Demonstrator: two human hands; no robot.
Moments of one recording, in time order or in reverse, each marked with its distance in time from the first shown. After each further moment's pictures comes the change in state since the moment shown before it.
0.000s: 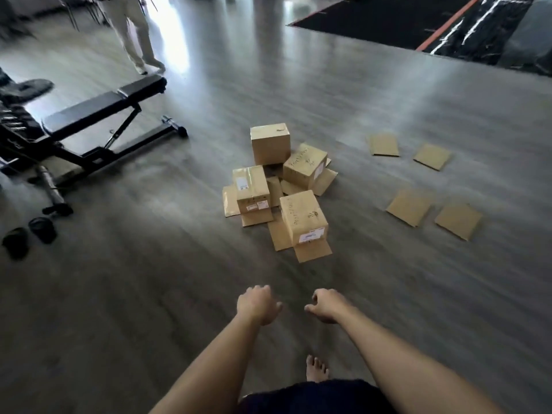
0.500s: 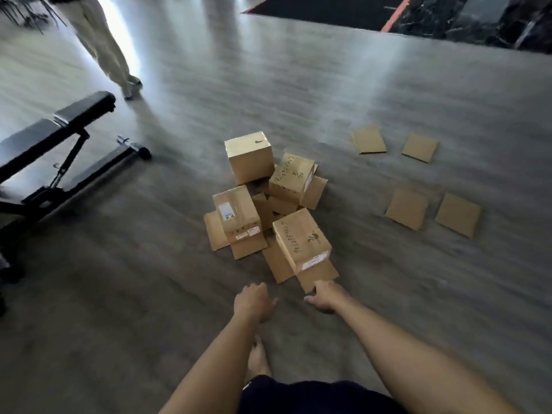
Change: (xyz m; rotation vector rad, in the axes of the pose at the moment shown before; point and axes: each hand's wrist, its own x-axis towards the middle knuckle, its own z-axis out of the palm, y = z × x) left_hand 0.250 -0.037 -0.165 0.046 -0.064 0.088; right_hand 0.206 -0.109 -0.158 0.098 -0.019 0.096
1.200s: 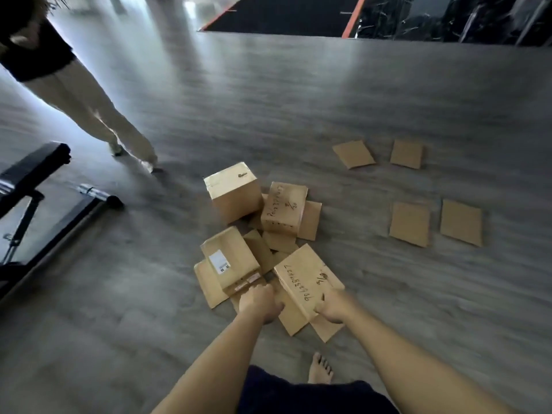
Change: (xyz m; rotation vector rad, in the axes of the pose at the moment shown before) left_hand 0.220 0.009 -0.171 0.154 -0.037 0.138; right_hand 0.154 -0.067 -0.140 0.153 0.116 0.116
